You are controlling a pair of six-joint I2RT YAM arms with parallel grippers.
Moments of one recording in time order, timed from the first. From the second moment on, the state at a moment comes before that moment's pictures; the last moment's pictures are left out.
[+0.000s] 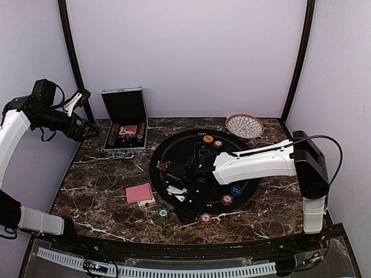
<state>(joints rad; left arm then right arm) 0.04 1.20 1.41 -1.11 0.58 0.46 1.22 2.02 1.51 -0.86 -0.08 0.28</state>
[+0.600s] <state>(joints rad) 0.04 1.20 1.41 -1.12 0.58 0.46 1.22 2.03 1.53 -0.85 -0.08 0.29</state>
